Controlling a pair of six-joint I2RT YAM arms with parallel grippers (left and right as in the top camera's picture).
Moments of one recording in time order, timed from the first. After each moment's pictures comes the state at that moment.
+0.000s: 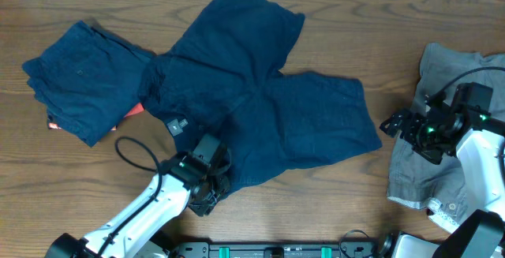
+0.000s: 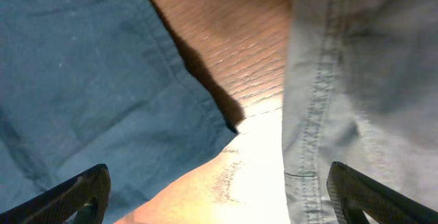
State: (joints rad) left arm -0.54 1.26 0.49 -0.69 0.17 -1.43; right arm -0.37 1.42 0.90 -0.85 -0.35 0.17
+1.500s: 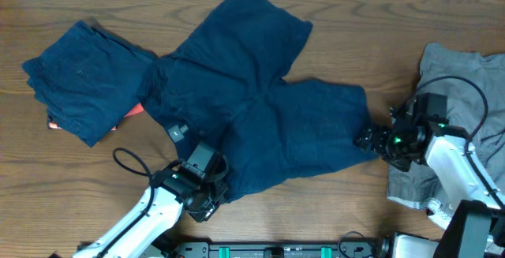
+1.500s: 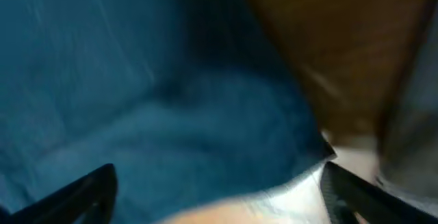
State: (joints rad) left arm -0.54 1.15 0.43 -0.68 0.24 -1.39; right arm -0.18 1.45 0.71 -0.66 -0.37 0.27
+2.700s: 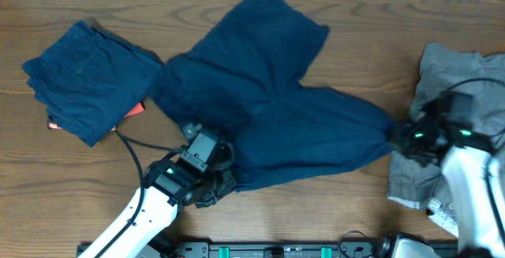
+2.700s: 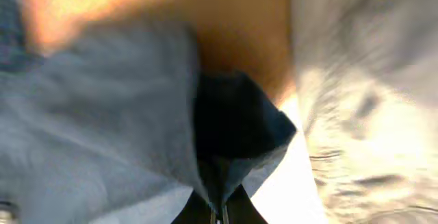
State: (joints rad) left arm -0.60 1.08 0.66 -0.83 0.25 -1.09; right arm -0.30 1.26 0.82 -0.79 -0.29 0.41
